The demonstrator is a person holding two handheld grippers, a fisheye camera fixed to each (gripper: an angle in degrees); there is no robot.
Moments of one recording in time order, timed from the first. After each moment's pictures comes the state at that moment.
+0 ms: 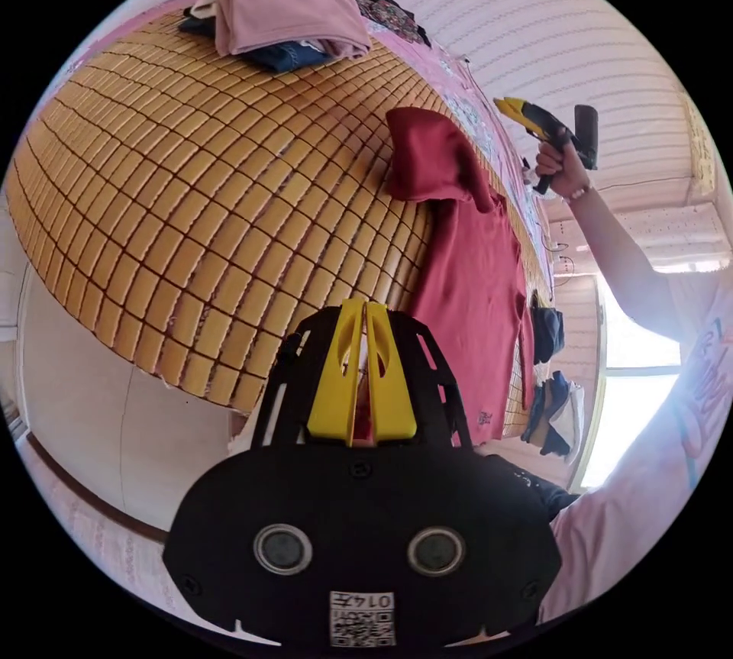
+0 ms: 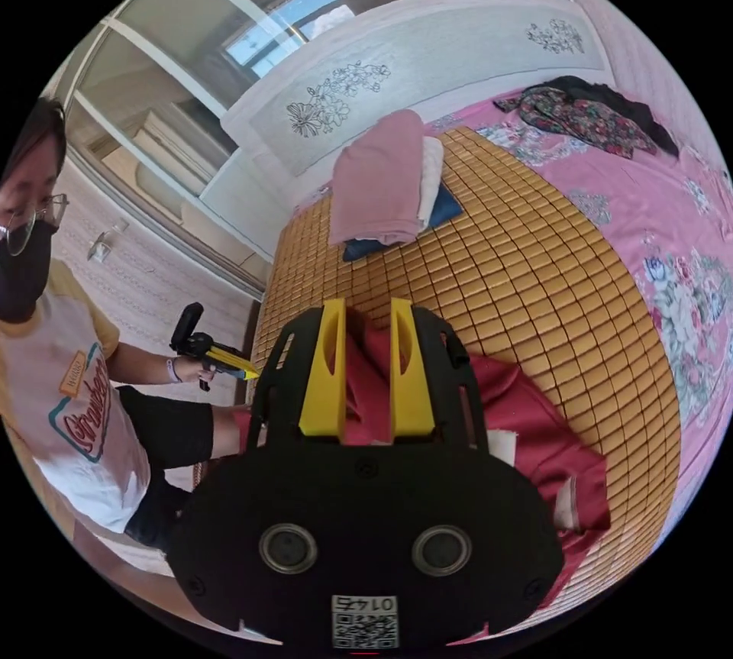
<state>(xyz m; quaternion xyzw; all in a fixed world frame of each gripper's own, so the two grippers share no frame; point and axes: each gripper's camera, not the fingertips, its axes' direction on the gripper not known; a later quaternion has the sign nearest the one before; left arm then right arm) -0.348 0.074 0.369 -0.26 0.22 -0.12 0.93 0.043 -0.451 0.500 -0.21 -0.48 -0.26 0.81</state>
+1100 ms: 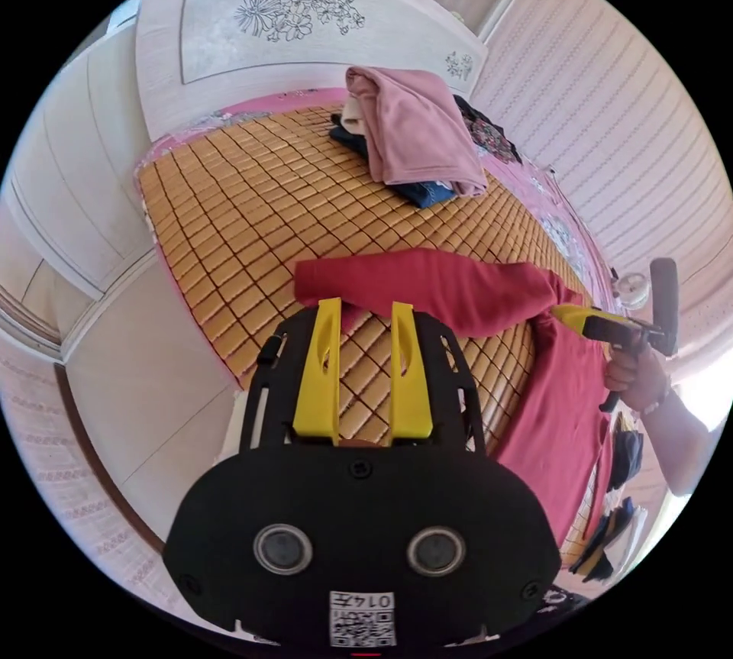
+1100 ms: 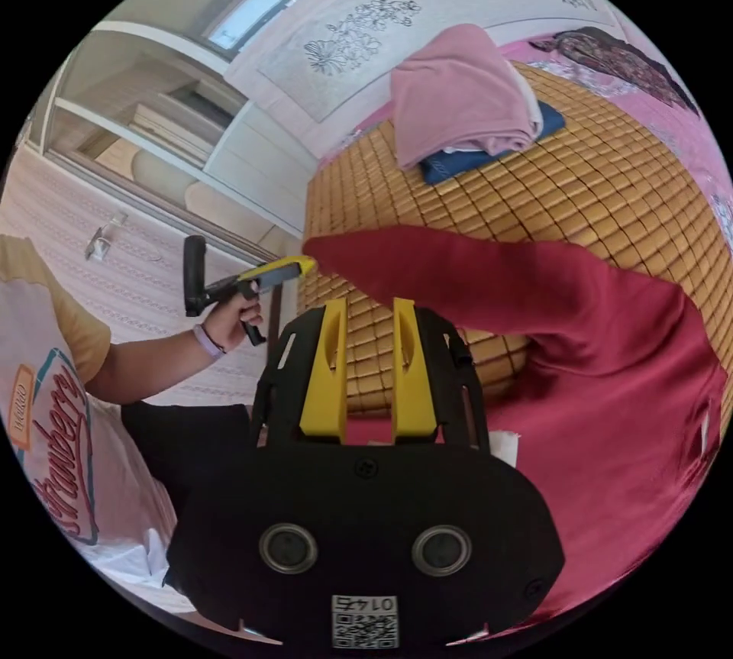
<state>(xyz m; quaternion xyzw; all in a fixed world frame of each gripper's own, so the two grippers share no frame) -0.415 0.112 0.346 -0.10 -0.04 -0.20 0.97 -0.060 -0.344 0.493 -0.29 -0.46 -0.27 0.80</state>
